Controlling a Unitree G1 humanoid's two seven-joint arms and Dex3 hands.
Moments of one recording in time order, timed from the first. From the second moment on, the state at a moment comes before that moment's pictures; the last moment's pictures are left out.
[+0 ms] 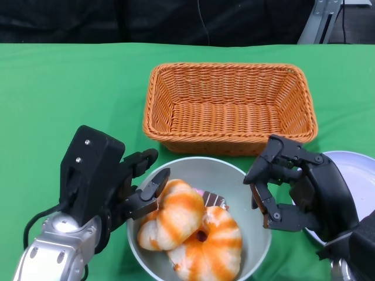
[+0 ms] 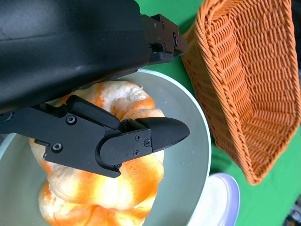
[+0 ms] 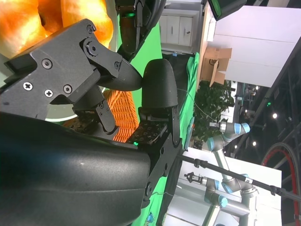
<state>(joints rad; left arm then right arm) -0.22 0.09 -0.10 -0.07 -0.15 0.70 -0.26 0.00 0.01 0.13 -0.09 0.06 -0.27 0.21</state>
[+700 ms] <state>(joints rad) -0.22 0.06 -0.10 -0.03 -0.21 0.62 -0.31 0.00 0.01 0.13 -0.09 0.07 -0.27 0.22</state>
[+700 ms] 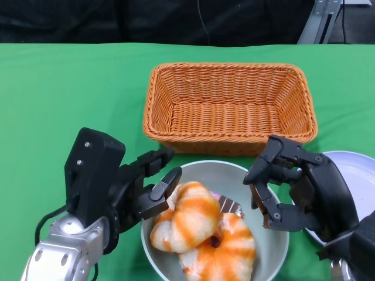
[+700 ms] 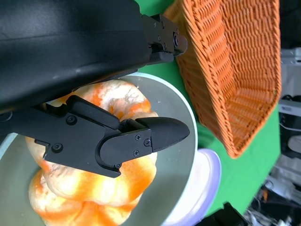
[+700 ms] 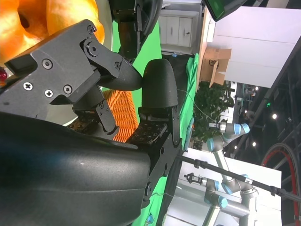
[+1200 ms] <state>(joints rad) -0.22 0.16 -0.11 -0.01 -0.14 0.50 -0.33 0.00 0.01 0.13 -0.09 0.07 -0.27 0.21</state>
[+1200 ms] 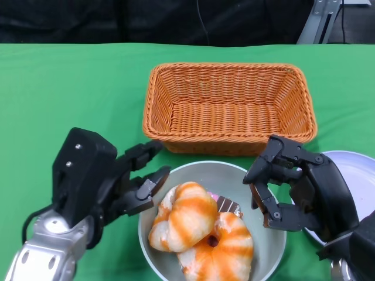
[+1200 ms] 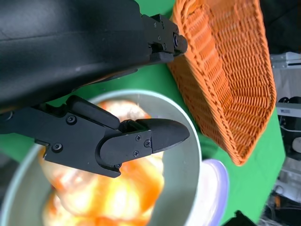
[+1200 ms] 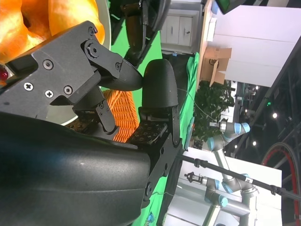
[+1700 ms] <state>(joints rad) -0.18 0.22 -0.09 0.01 -0.08 0.31 -0.33 0.01 0.01 0.13 -0.09 0.07 -0.27 0.21</state>
